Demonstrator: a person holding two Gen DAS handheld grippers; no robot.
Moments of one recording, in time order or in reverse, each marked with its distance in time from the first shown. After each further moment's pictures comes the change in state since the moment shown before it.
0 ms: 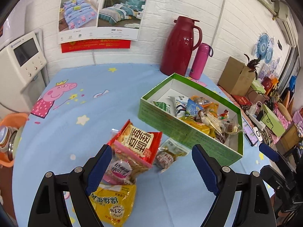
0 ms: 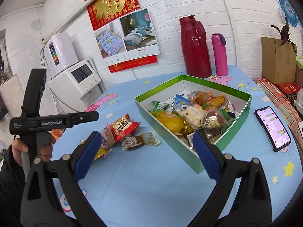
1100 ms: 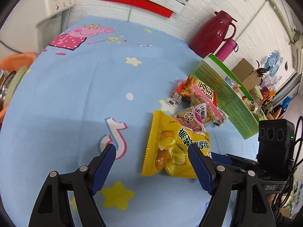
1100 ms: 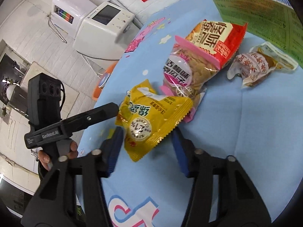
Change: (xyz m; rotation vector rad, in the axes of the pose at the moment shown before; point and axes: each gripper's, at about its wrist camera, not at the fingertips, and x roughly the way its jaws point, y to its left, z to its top) left arm 0.018 0.157 -0.082 -0.207 0.171 -0.152; right arm 0.162 0.095 -0.069 0.224 0.484 0.400
